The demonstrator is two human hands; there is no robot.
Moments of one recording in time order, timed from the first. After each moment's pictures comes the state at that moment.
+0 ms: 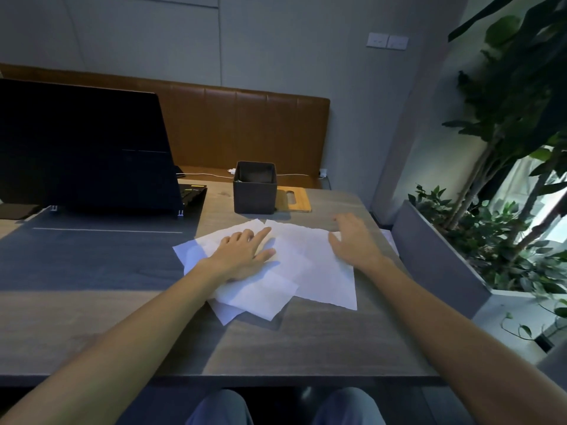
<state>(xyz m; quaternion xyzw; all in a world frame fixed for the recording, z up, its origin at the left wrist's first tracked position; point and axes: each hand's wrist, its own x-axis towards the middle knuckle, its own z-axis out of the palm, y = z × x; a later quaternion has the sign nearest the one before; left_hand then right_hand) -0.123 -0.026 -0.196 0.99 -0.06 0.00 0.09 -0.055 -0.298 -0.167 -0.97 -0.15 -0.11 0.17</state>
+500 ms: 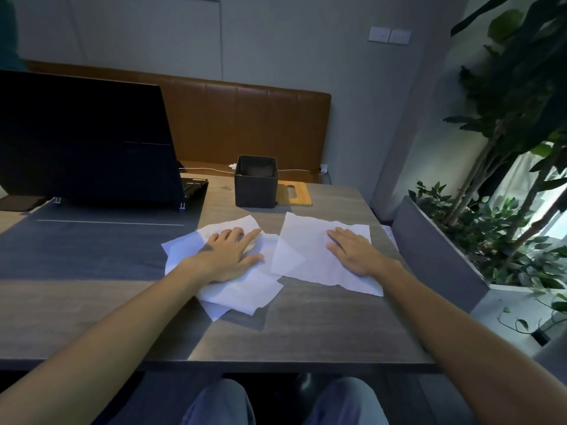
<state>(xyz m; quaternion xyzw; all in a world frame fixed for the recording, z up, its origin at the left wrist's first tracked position) -0.146 0.003 -0.201 1.00 -0.08 -0.01 0.05 -0.056 -0.326 -0.198 -0.97 -0.21 0.05 0.08</state>
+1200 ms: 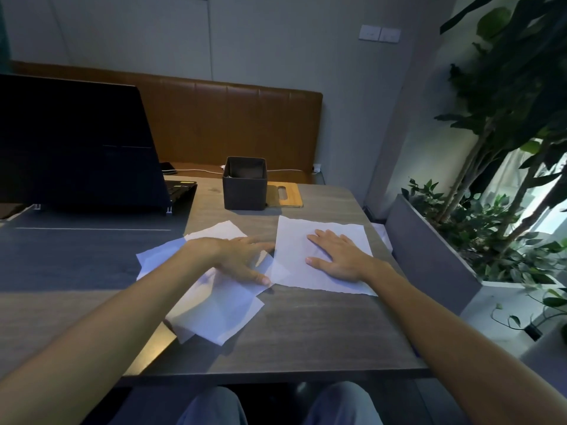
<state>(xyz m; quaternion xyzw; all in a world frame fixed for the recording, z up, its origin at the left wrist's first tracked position) -0.126 -0.035 -0.156 0.96 -0.18 -0.20 0.03 -0.056 -0.325 -0.201 -0.96 -0.28 0.07 0.08</state>
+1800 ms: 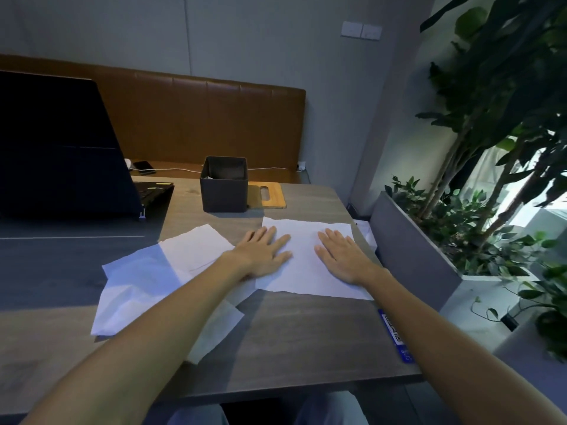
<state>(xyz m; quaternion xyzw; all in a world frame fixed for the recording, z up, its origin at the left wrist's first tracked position) -0.069 -0.109 -0.199 0.98 -0.17 -0.09 0.05 -0.046 -0.359 -0.213 -0.98 -0.19 0.04 0.09</state>
